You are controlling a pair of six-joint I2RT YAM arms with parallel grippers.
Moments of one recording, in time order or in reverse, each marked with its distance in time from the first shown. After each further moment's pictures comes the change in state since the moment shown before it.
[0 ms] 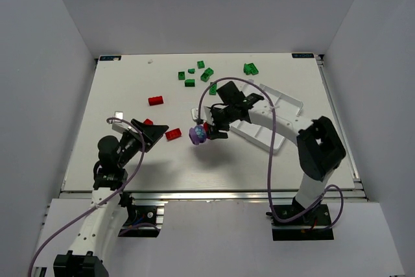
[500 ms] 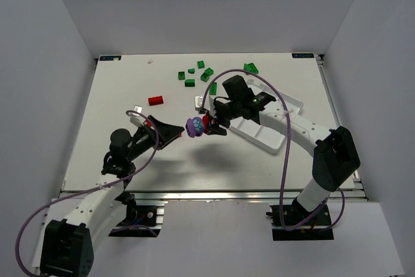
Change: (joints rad) left arm -0.151 0.216 0.005 0.264 0.078 -0.053; right arm 0.000 -0.178 -0.010 0.052 -0.043 0.241
